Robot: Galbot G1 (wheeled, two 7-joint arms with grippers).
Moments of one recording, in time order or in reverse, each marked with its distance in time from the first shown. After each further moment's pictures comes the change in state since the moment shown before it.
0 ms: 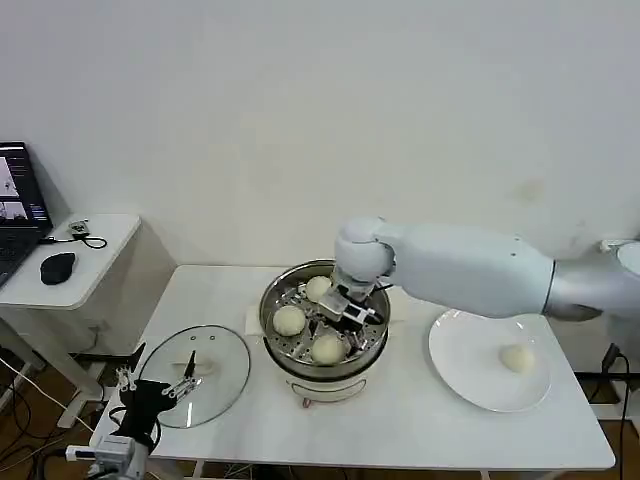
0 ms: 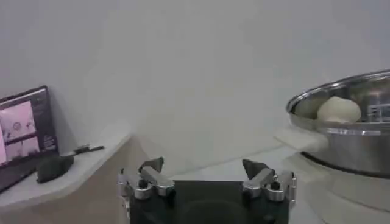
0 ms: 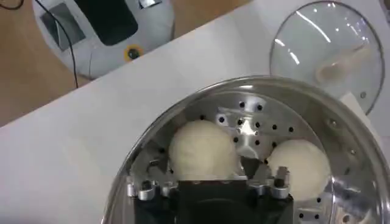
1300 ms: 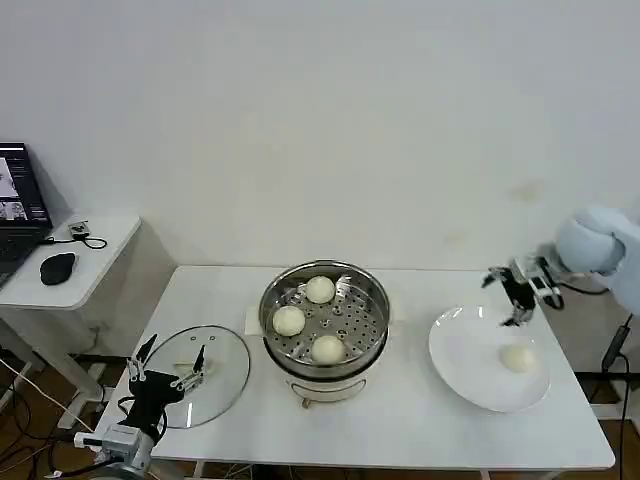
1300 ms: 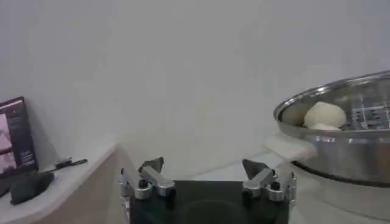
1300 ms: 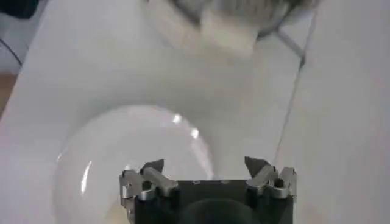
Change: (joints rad) left arm -0.033 0.066 0.037 0.010 -0.019 0.015 0.003; right arm -0.198 -0.695 0.237 -0.057 -0.112 -0.086 0.125
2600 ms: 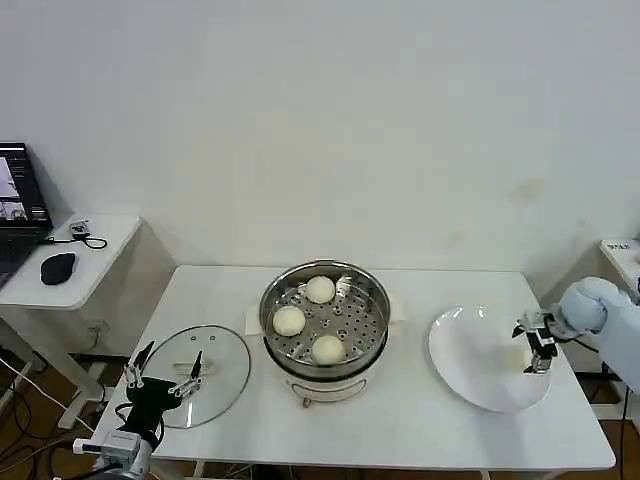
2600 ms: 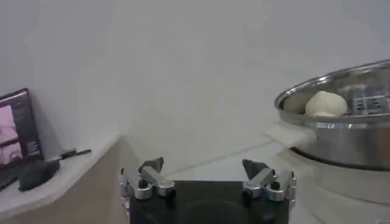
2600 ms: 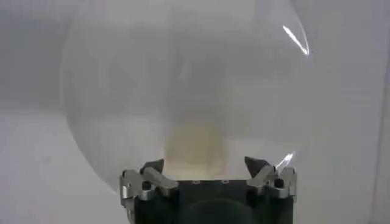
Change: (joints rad) left arm 0.020 -0.018 -0.014 0.001 0.015 0.003 0.000; right arm -0.493 0.185 0.445 -0.372 -0.237 0.048 0.019
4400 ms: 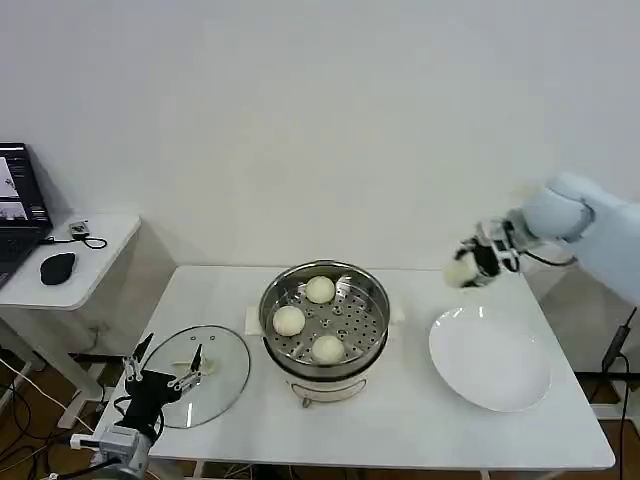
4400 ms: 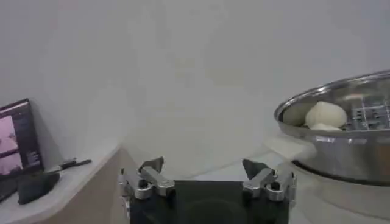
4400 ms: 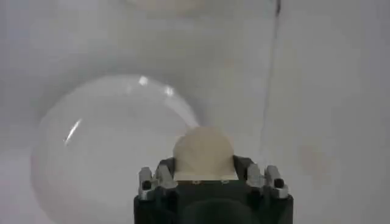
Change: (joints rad) left arm -0.016 0.007 0.001 -0.023 0.002 0.003 -0.001; right arm 0.742 0.036 -0.556 0.418 0.424 -0.281 0.010
